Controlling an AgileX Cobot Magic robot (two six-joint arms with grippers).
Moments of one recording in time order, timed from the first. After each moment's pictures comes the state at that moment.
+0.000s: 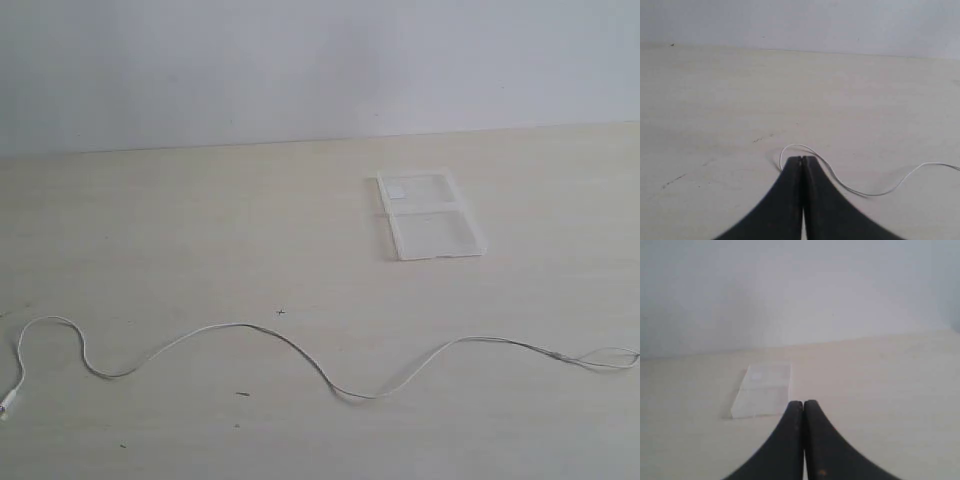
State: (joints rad) left arm 0.14 0.00 0.00 -0.11 0.37 0.00; right arm 0.07 0.01 0.00 0.08 0.18 0.00
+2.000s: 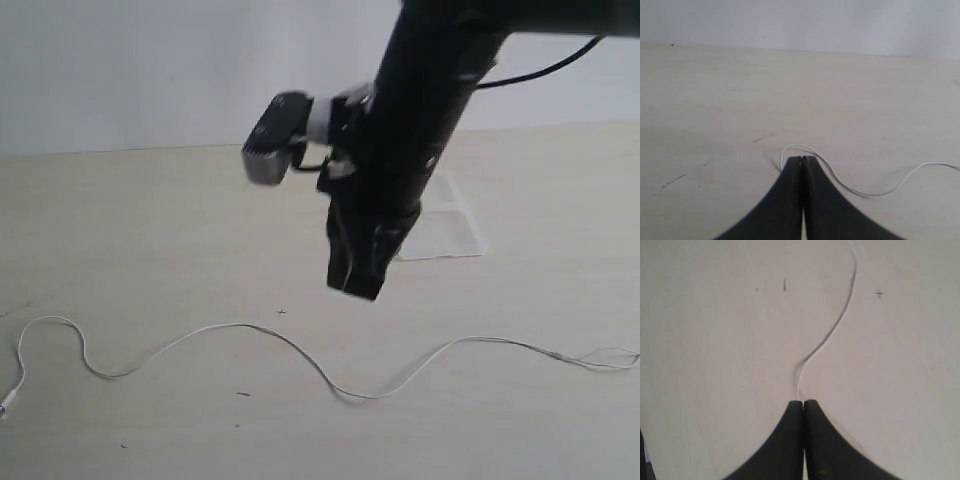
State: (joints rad) left arm 0.14 0.00 0.00 -0.11 0.37 0.00; right arm 0.63 1.80 -1.48 0.26 1.21 -0.84
